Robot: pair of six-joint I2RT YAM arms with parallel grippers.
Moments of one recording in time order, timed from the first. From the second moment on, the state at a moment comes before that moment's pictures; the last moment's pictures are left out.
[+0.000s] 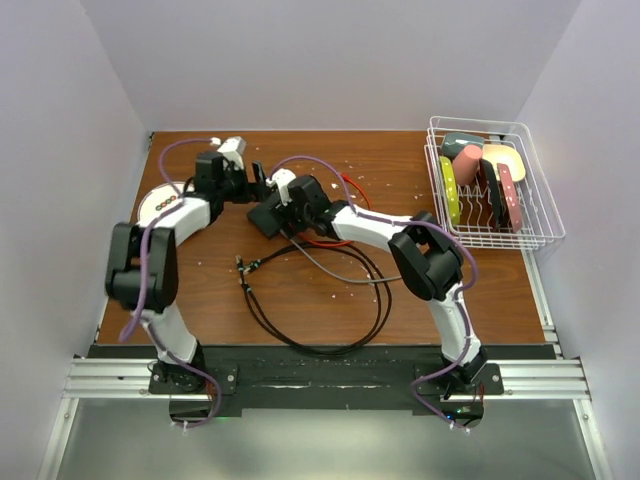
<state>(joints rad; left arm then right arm) -0.12 1.84 1.14 0.11 0.37 -0.26 0.78 2.19 1.60 -0.08 0.05 -0.05</state>
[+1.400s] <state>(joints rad) -0.08 0.96 0.75 -0.11 0.01 -0.42 1.23 2.02 1.29 -0.06 0.15 0.26</state>
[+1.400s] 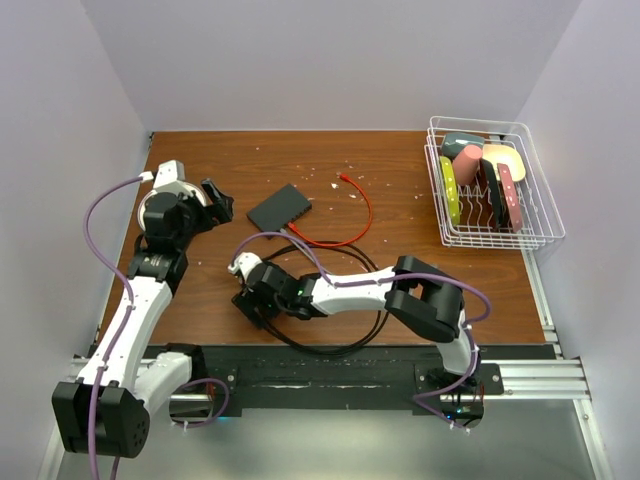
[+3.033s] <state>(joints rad) -0.05 1.00 0.78 -0.14 0.04 -0.42 1.07 1.29 1.77 -0.16 0.23 0.00</state>
